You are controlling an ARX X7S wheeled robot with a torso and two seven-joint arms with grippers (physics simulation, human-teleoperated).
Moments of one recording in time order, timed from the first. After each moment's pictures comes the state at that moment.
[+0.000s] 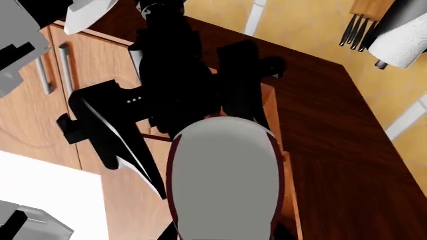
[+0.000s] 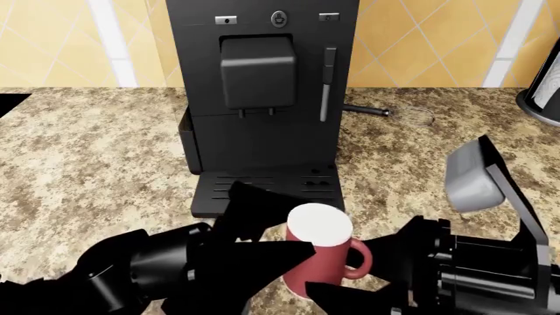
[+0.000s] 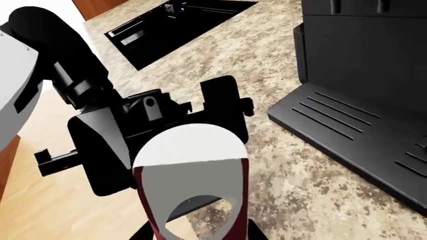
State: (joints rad) left arm -1.71 -0.66 2.57 0.45 1.19 -1.10 -0.82; right arm 0.89 1.08 -0.29 -0.63 2.30 1.02 0.35
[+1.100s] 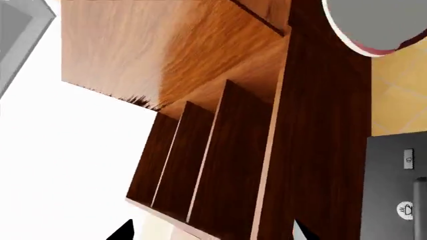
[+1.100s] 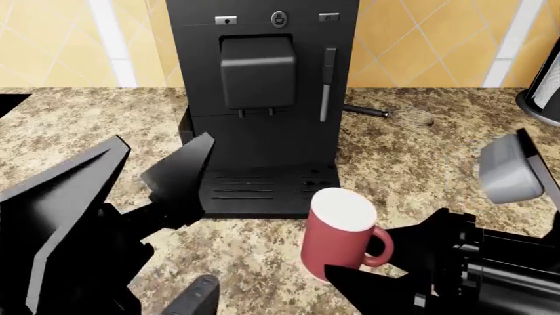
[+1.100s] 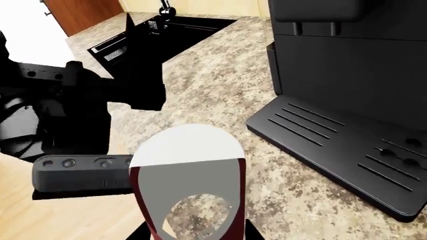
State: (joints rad) left arm -1.70 -1.06 2.31 0.86 0.66 -0.90 -1.06; right arm 0.80 1.15 -0.18 -0.65 2.28 0.97 0.32
